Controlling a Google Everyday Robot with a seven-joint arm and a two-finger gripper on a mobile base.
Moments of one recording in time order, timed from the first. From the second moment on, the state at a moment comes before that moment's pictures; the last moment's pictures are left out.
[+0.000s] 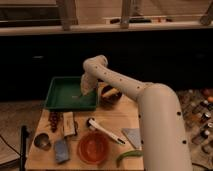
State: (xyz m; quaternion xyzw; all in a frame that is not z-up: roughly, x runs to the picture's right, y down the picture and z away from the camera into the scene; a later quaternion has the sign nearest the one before) arm -0.129 0.021 0.902 -0.22 -0.26 -0.25 0.91
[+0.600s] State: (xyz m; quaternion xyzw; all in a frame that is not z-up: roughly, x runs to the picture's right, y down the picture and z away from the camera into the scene) arm -0.141 0.020 0.901 -0.22 -0.27 -0.26 0.90
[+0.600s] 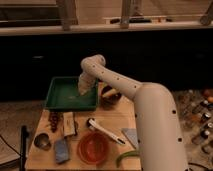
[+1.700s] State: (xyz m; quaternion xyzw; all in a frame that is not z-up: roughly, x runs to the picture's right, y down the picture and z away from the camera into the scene) arm -0.167 0.004 0.892 -0.21 -0.29 -0.28 0.89
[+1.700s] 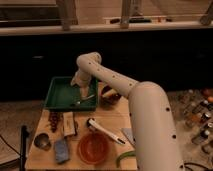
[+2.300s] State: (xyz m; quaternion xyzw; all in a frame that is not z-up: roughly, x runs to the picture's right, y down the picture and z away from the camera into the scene) arm -0.160 -0.013 0.881 -0.21 -0.27 -0.26 0.90
